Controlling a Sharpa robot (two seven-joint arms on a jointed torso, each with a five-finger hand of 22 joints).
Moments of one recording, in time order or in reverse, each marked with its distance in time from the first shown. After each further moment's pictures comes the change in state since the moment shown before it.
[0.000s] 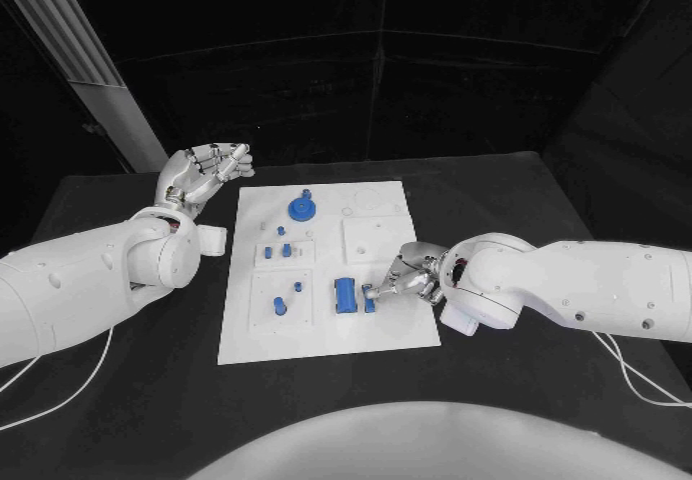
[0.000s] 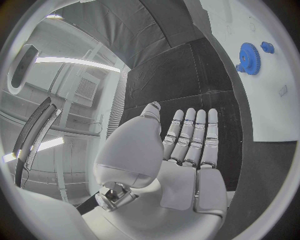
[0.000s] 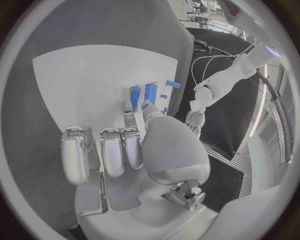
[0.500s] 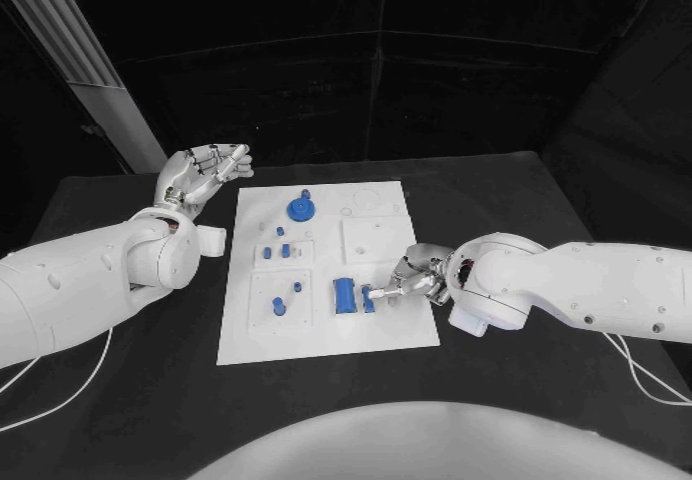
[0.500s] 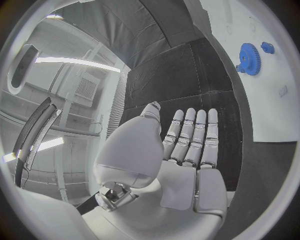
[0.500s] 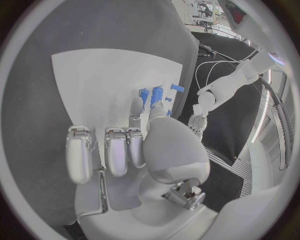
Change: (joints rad) left arm -0.002 0.001 0.000 -0.002 0.000 0.001 0.000; left_hand 0.000 0.000 -0.003 0.003 0.000 0.000 0.000 0.000 0.000 0.000 0.000 0.000 -0.001 -0.004 0.004 0.000 -0.004 0.000 0.000 0.000 0.000 0.000; right arm 0.000 -0.028 0.000 0.017 -0.048 0.042 -0.032; right_hand -0.046 0.017 -0.221 0.100 -0.083 -0.109 -0.090 0.506 0.549 0.000 -0.086 0.000 0.000 -0.002 -0.081 0.000 0.000 0.000 0.000 -0.075 0.000 0.000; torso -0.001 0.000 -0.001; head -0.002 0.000
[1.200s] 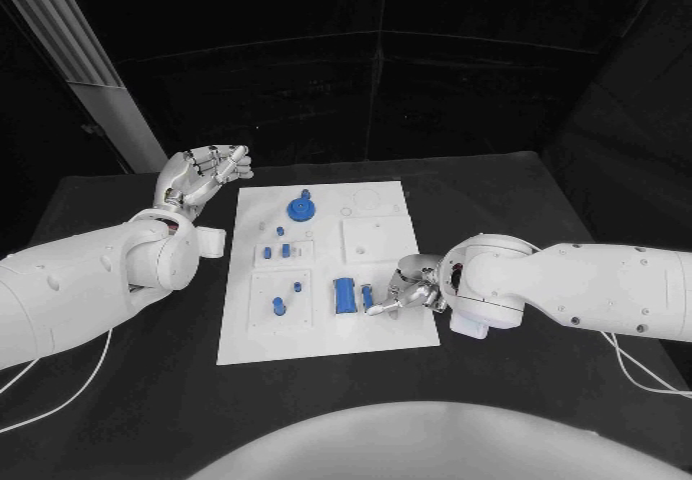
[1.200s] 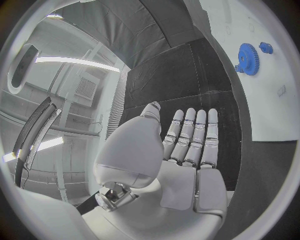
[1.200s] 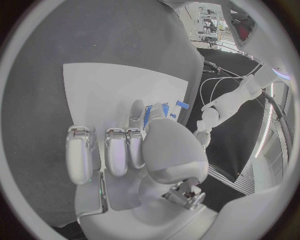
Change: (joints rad) left arm -0.002 -0.003 0.000 0.002 0.000 0.001 0.000; left_hand 0.000 0.000 0.000 0.000 0.000 0.000 0.000 0.000 0.000 0.000 0.000 0.000 0.000 0.000 0.000 0.000 0.000 0.000 0.000 0.000 0.000 -0.001; right arm -0.004 0.038 0.000 -0.026 -0.063 0.147 -0.052; right_hand 0.018 0.078 -0.038 0.005 0.000 -0.065 -0.012 0.093 0.142 -0.001 0.000 0.001 0.003 0.000 0.000 0.000 0.000 0.000 0.000 0.000 0.000 0.000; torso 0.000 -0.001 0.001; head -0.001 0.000
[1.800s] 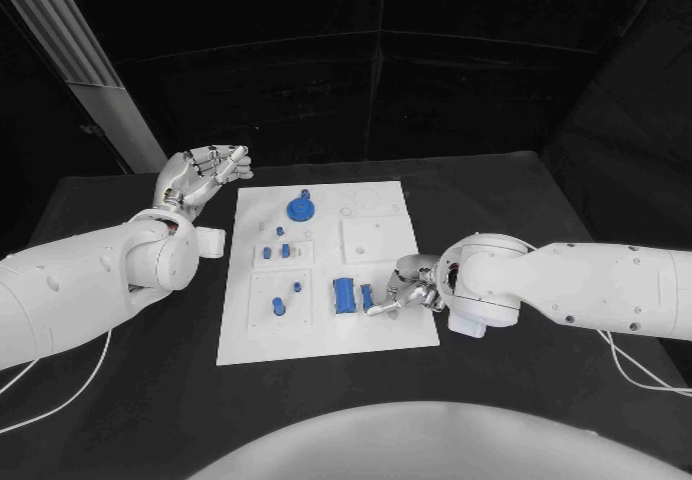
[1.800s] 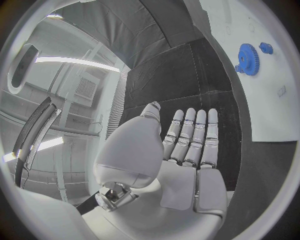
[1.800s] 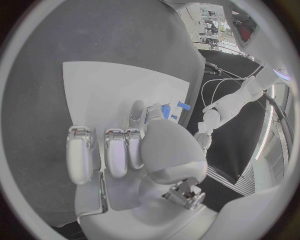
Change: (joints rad) left arm 0.000 0.001 0.000 -0.001 0.000 0.000 0.000; left_hand 0.000 0.000 0.000 0.000 0.000 0.000 0.000 0.003 0.000 0.000 0.000 0.000 0.000 0.000 0.000 0.000 -0.001 0.000 0.000 0.000 0.000 0.000; right arm 0.000 0.016 0.000 -0.015 -0.007 0.011 -0.007; right_hand 0.032 0.041 -0.003 -0.003 0.000 0.000 0.000 0.009 0.022 0.000 -0.007 0.012 0.001 0.000 -0.007 0.000 0.000 0.000 0.000 -0.007 0.000 0.000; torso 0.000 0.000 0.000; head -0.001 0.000
